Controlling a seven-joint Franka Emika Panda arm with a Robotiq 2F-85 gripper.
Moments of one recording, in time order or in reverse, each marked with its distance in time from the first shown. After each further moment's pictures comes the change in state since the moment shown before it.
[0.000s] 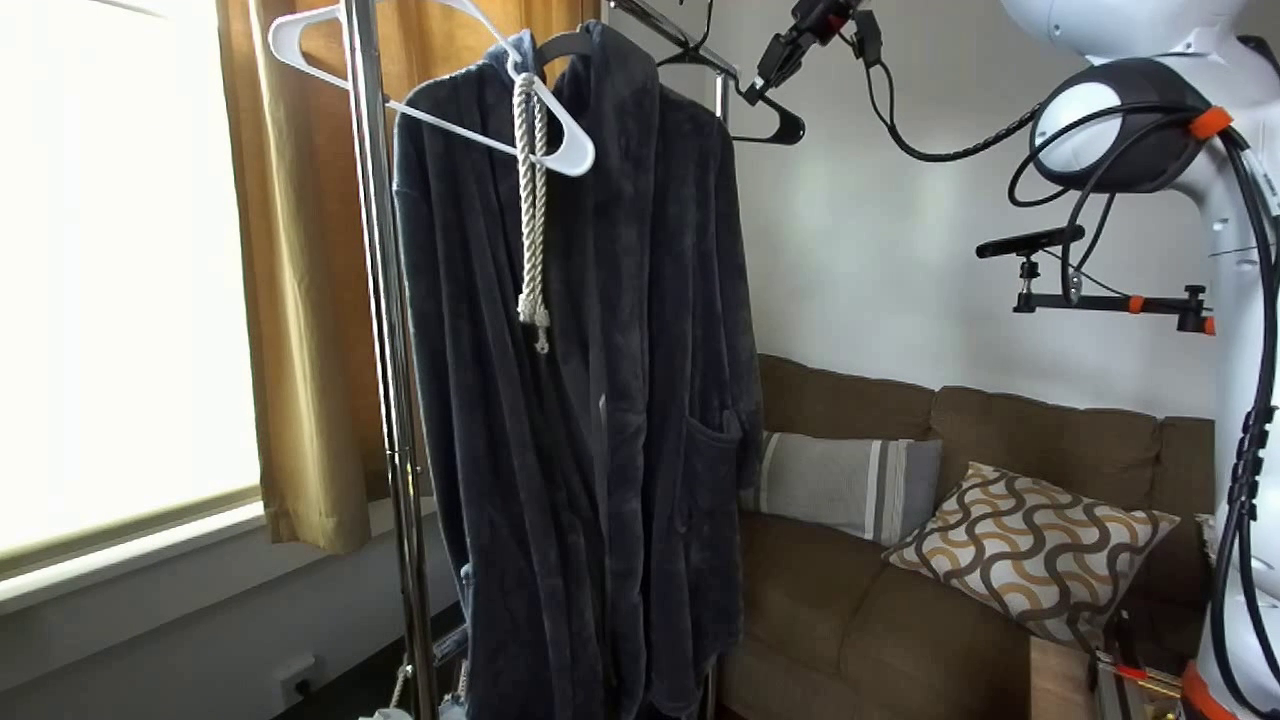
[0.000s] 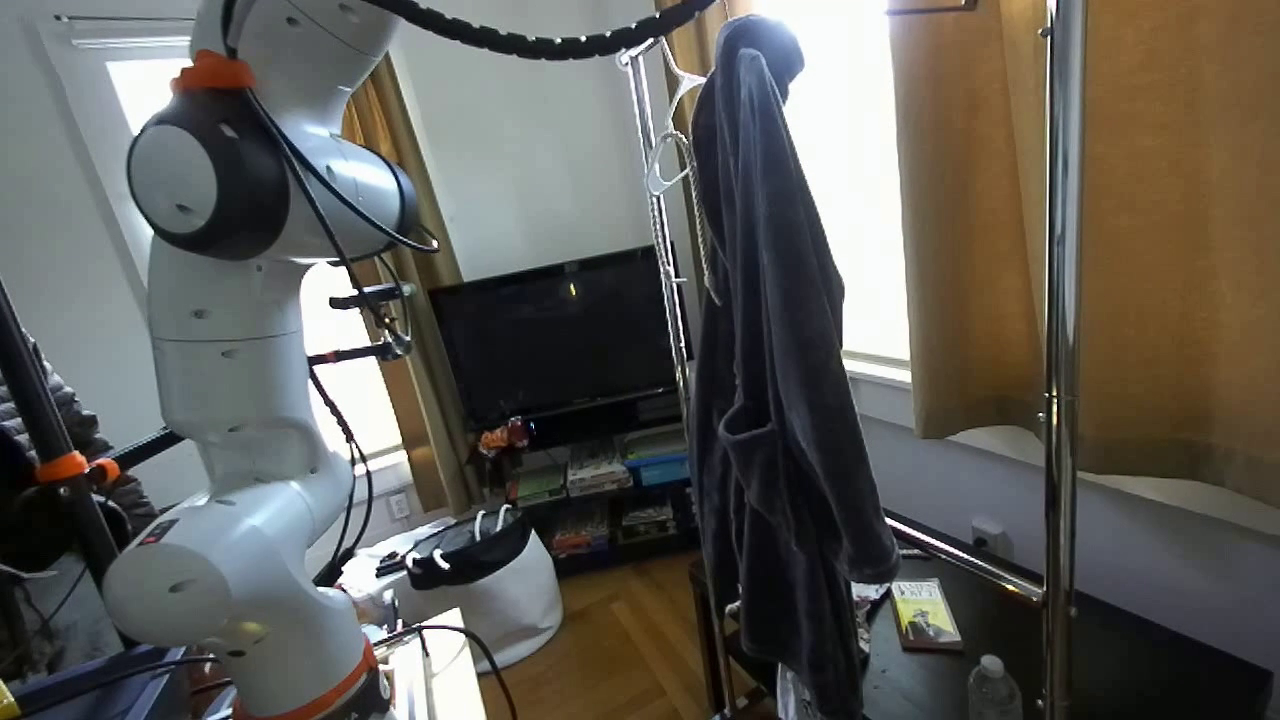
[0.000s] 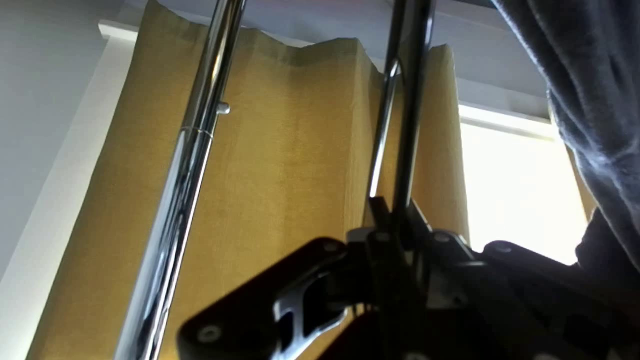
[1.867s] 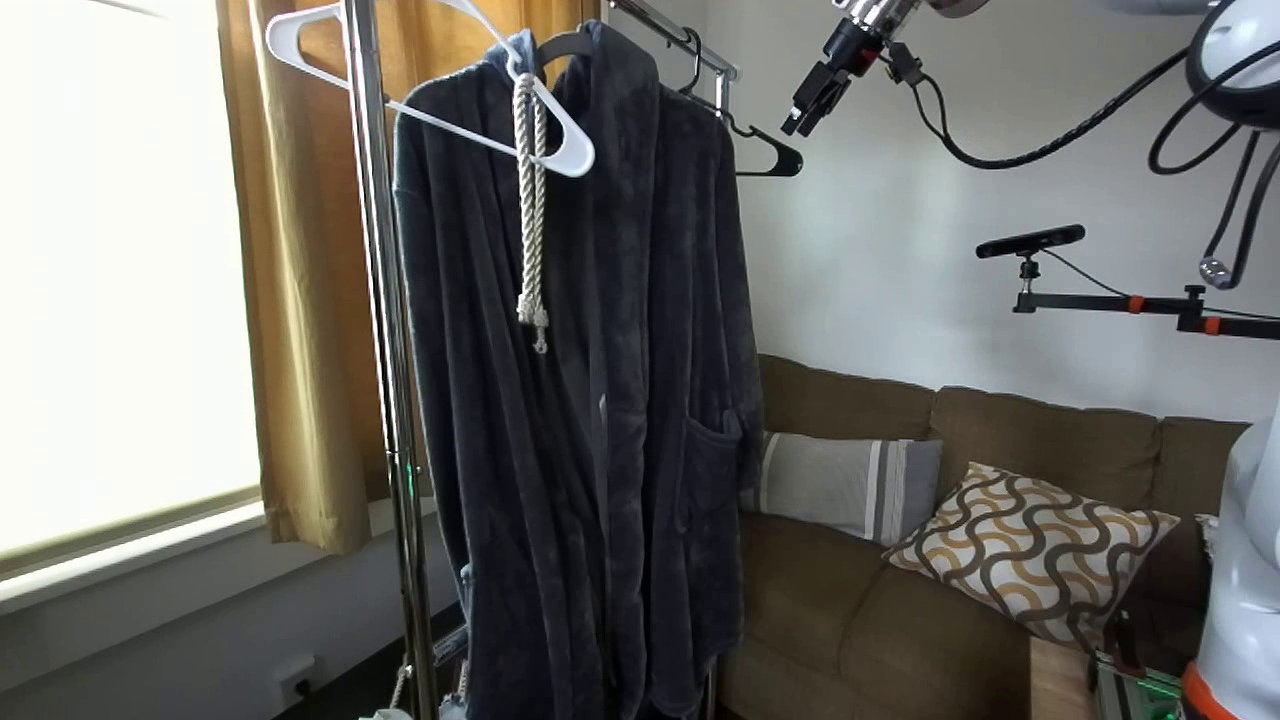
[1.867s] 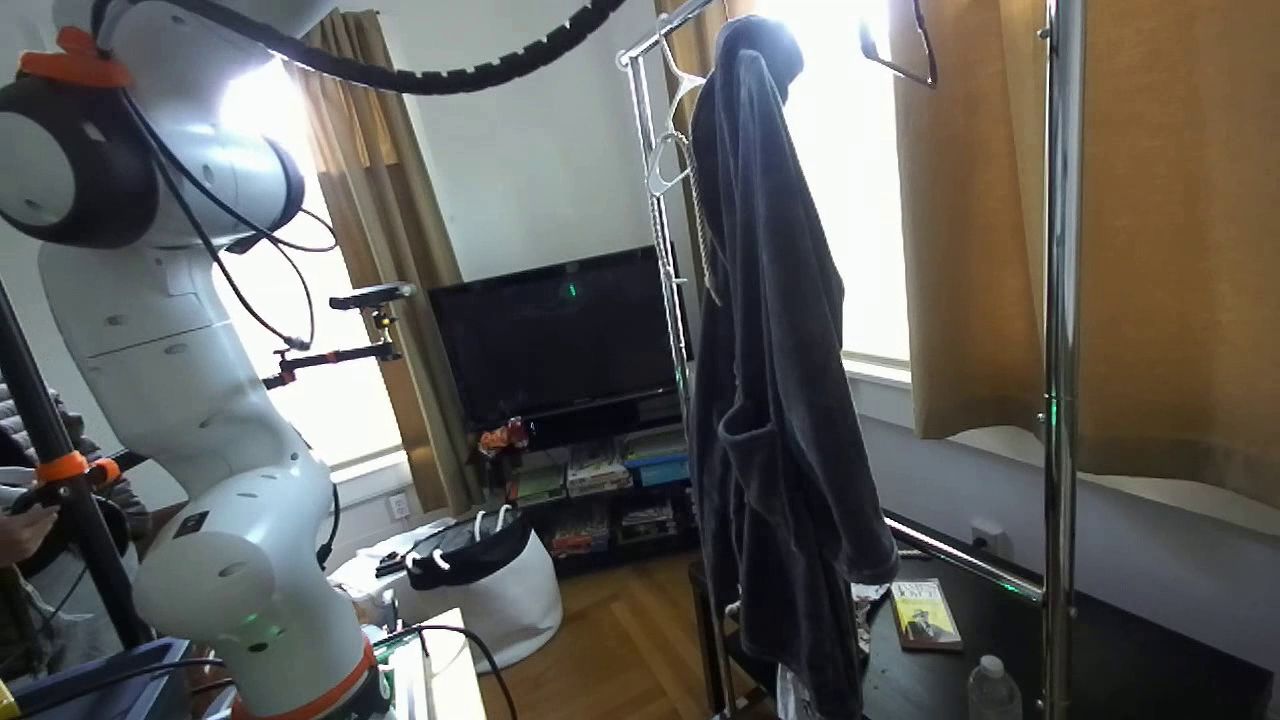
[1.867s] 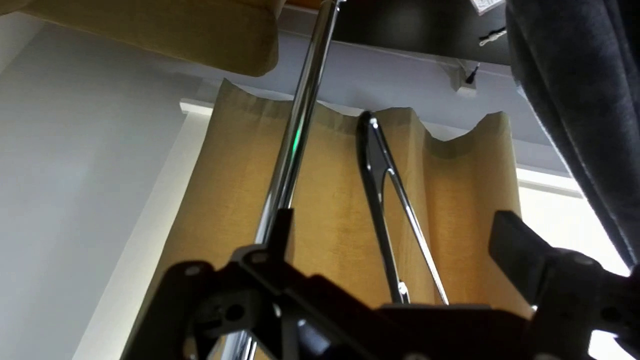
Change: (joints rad) arm 0.255 -0.304 -0.148 -0.525 -0.315 0.234 0.003
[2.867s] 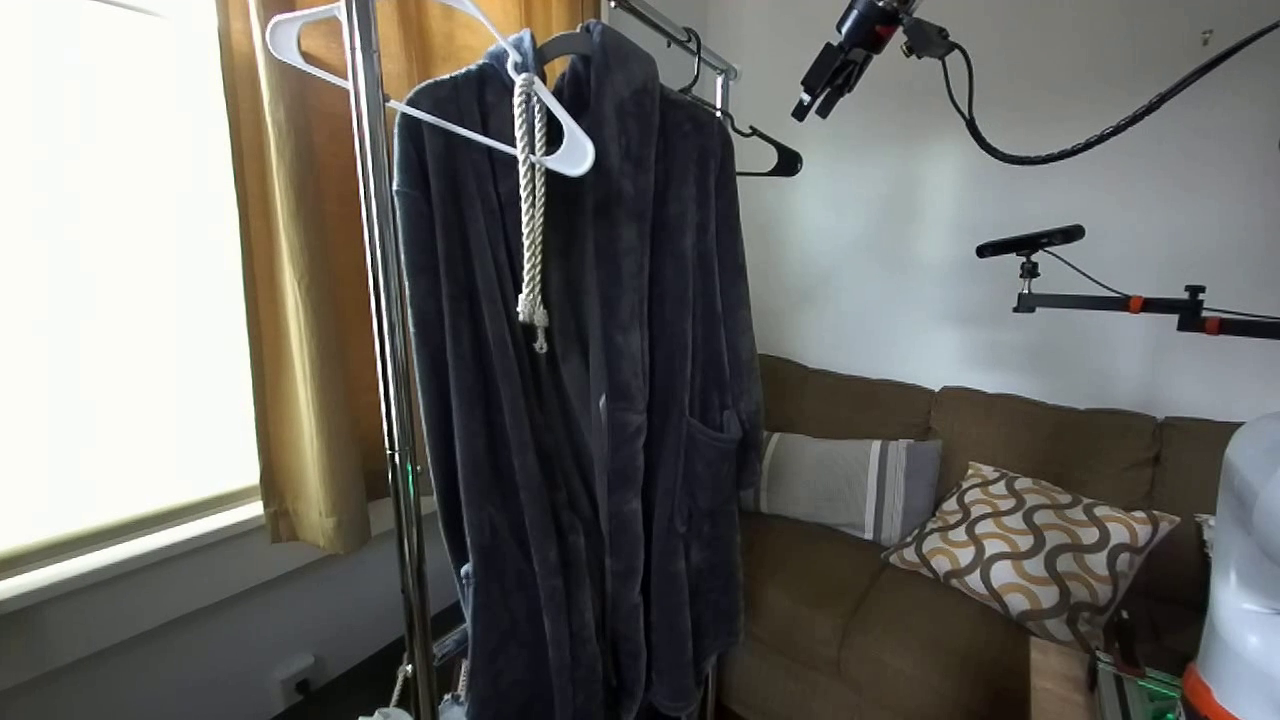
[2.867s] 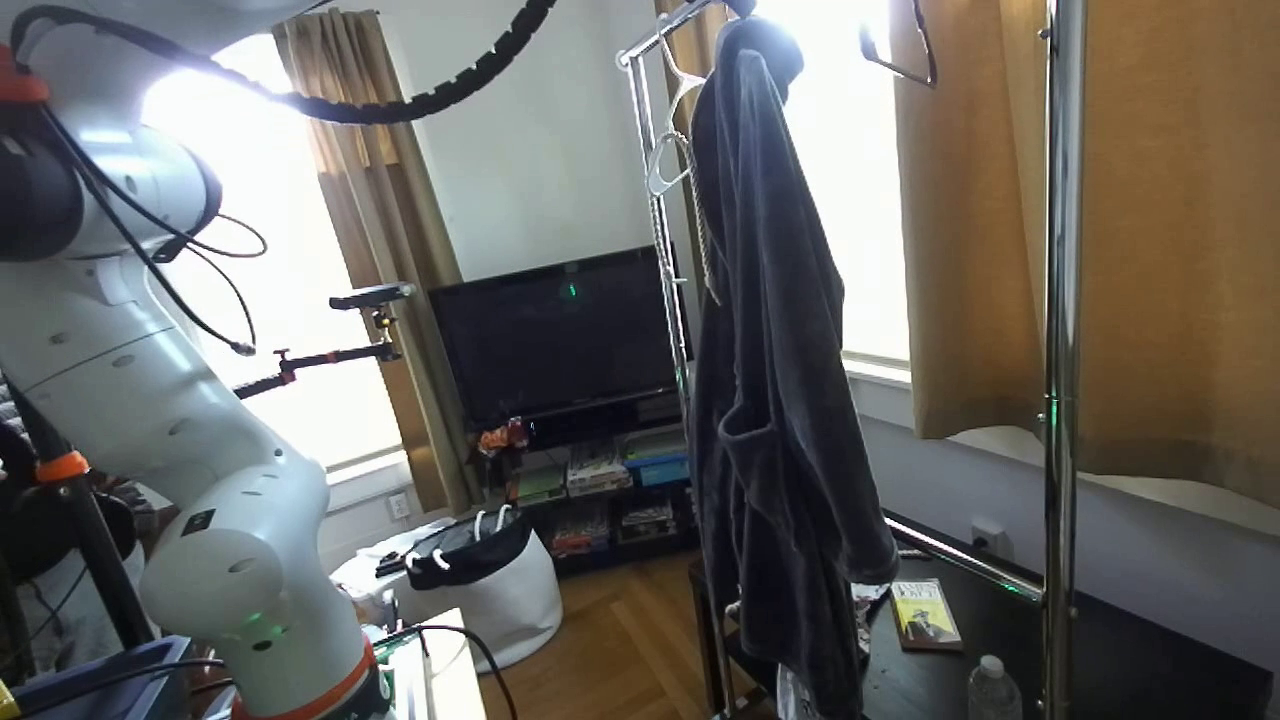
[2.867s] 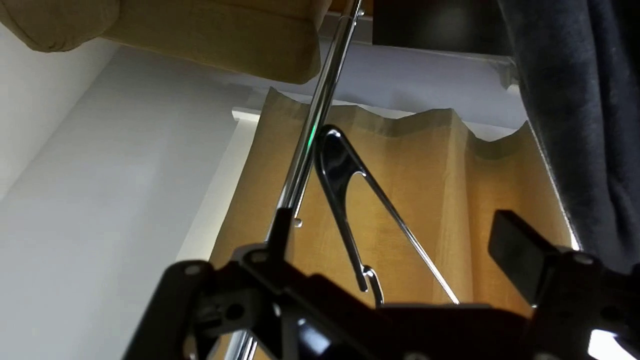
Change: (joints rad) arm 0.052 -0.210 0.106 -0.212 -0.295 0.119 0.241
